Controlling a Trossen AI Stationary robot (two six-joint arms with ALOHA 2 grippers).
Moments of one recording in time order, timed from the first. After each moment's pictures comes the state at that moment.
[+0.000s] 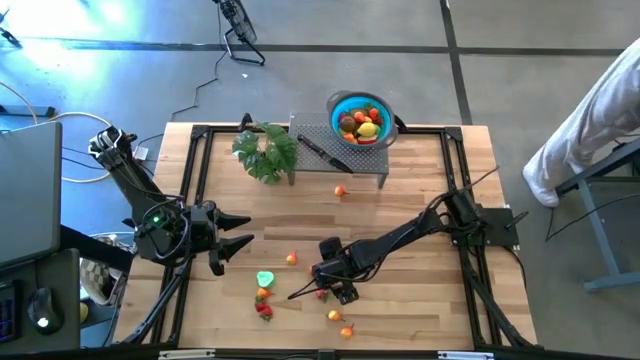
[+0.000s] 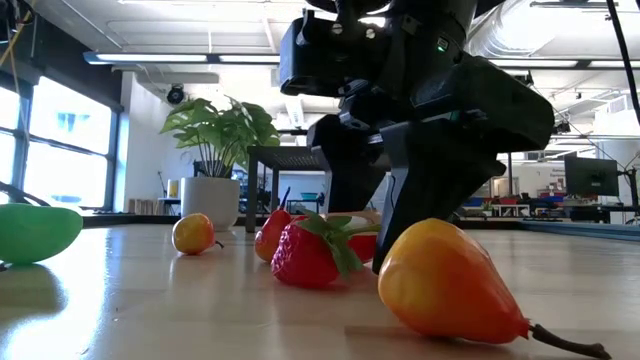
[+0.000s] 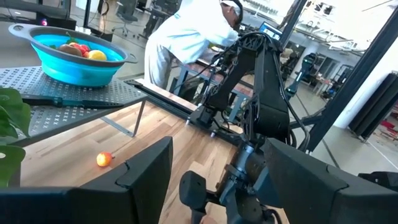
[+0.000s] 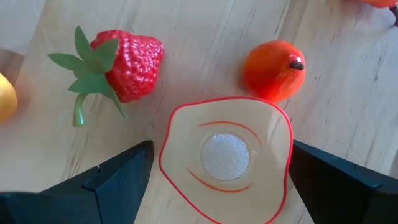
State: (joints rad) left arm -0.92 0.86 0.65 0.18 -1.21 -0.49; right arm 0.36 2.13 1.50 -0.57 0.07 0.01
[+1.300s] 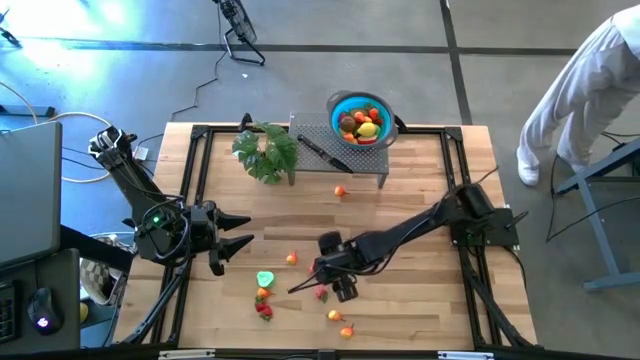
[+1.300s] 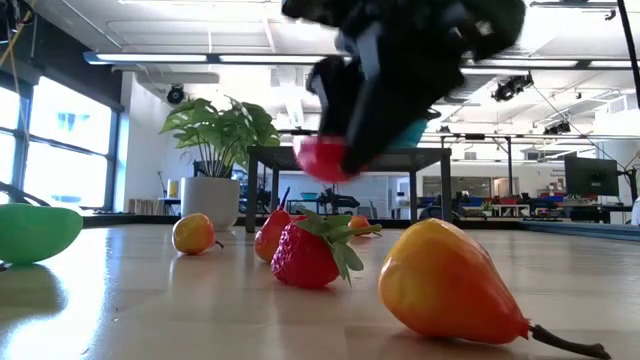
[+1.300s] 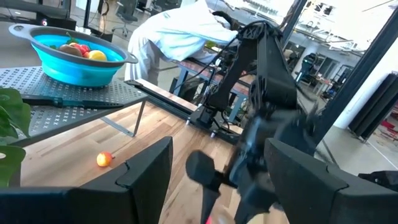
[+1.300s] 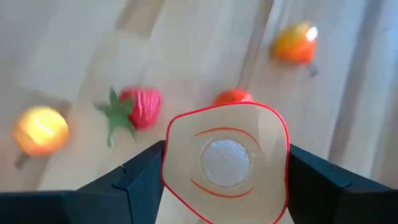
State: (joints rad) left arm -0.92 0.86 0.65 0.18 -1.21 -0.49; right arm 0.35 2.01 1.50 -0.56 0.08 0.01
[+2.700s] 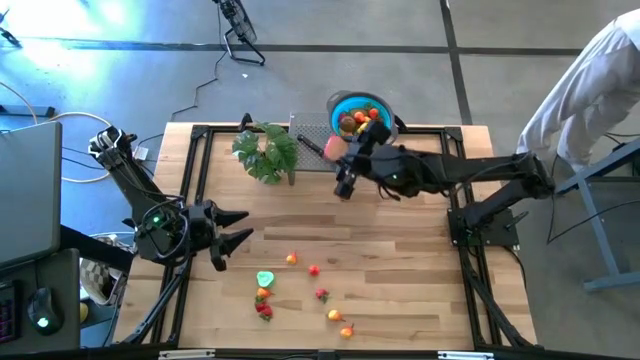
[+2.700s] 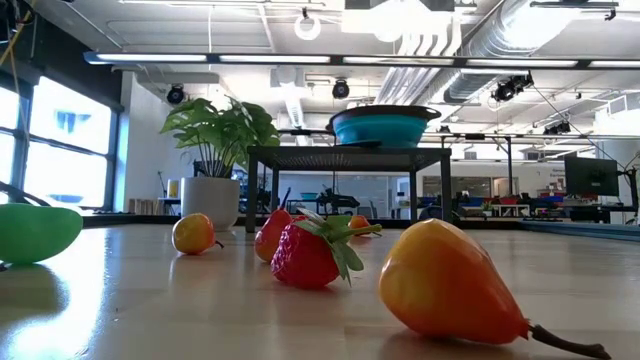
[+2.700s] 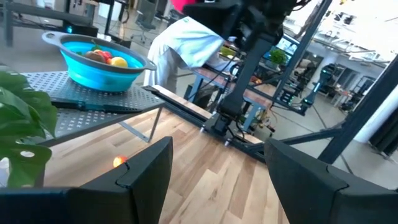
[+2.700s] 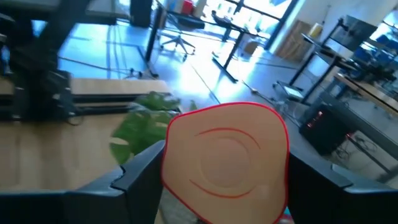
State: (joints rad) left arm -0.92 0.86 0.65 0.18 -1.29 -0.50; right arm 0.07 1.48 1.50 -0.33 0.66 -0.14
